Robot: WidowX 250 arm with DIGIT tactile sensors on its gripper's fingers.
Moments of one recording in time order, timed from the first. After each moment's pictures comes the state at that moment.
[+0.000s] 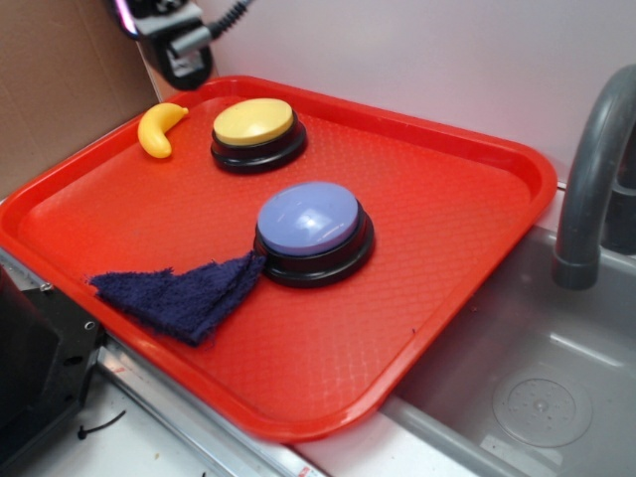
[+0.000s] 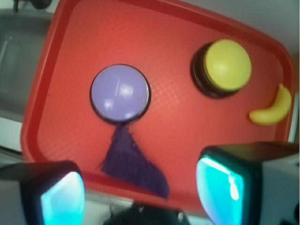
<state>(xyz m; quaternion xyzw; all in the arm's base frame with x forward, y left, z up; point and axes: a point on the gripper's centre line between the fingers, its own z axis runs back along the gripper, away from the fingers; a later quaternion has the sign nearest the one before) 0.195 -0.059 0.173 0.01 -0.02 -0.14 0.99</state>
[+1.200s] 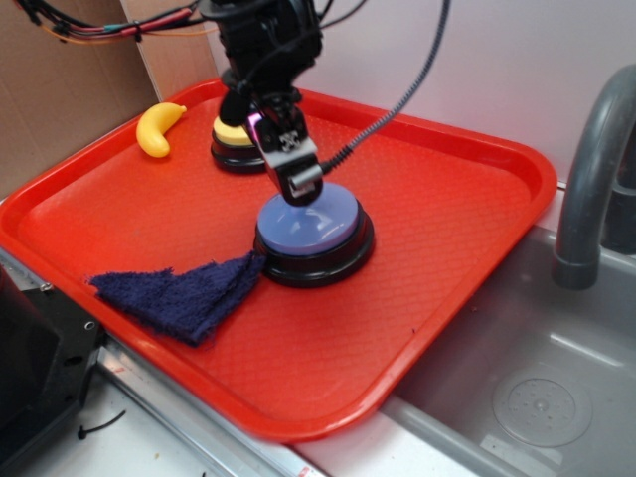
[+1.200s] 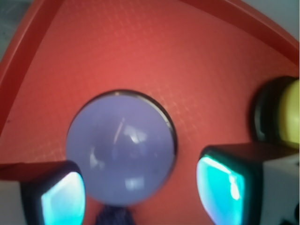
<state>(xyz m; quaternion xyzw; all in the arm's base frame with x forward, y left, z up) 0.232 -0.077 0.075 -0.02 -0.04 -0.21 0.98</state>
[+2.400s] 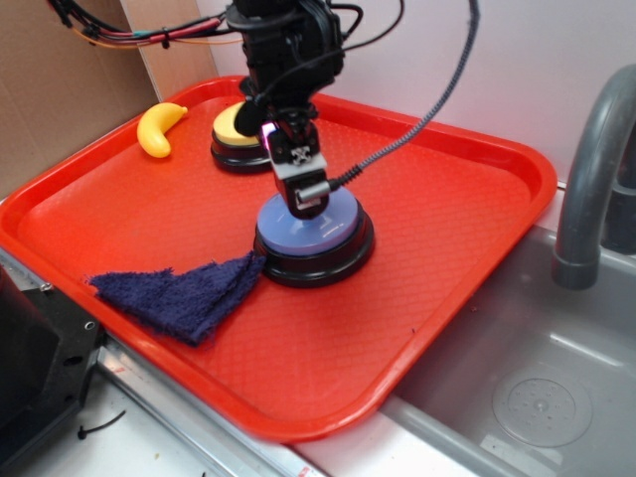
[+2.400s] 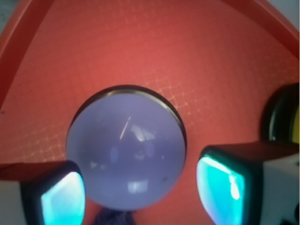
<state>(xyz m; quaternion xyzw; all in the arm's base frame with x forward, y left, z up) 0.229 -0.080 0.084 0.00 -0.01 -0.23 0.97</state>
